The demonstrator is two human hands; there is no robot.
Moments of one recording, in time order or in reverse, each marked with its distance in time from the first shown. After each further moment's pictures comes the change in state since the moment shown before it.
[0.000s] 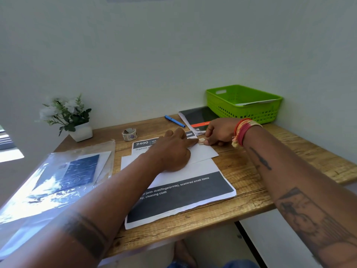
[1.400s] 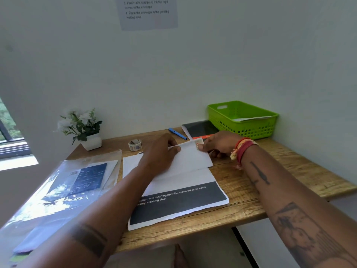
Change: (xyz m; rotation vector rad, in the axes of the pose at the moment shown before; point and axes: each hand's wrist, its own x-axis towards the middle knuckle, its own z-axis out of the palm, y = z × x) left_hand -0.011 -0.024 -0.005 -0.500 0.409 -0.315; right_hand -0.004 0.011 0.010 0.517 0.094 -0.033
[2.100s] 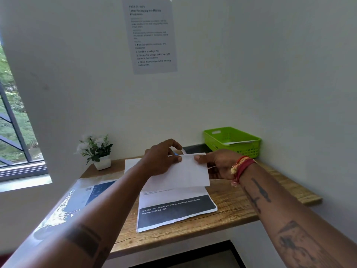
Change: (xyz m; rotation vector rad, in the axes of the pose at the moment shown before) left_hand -0.015 0.054 -0.075 0.021 -0.111 0.110; right_hand -0.072 -0.021 -0.006 0.663 -0.089 -0.006
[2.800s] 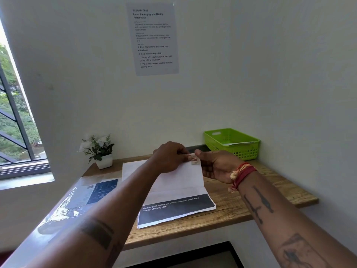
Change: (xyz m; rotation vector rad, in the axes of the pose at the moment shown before) left_hand 0.000 0.029 0.008 0.034 -0.047 0.015; right_hand -0.019 0.003 0.012 0.218 -0.083 -0.082
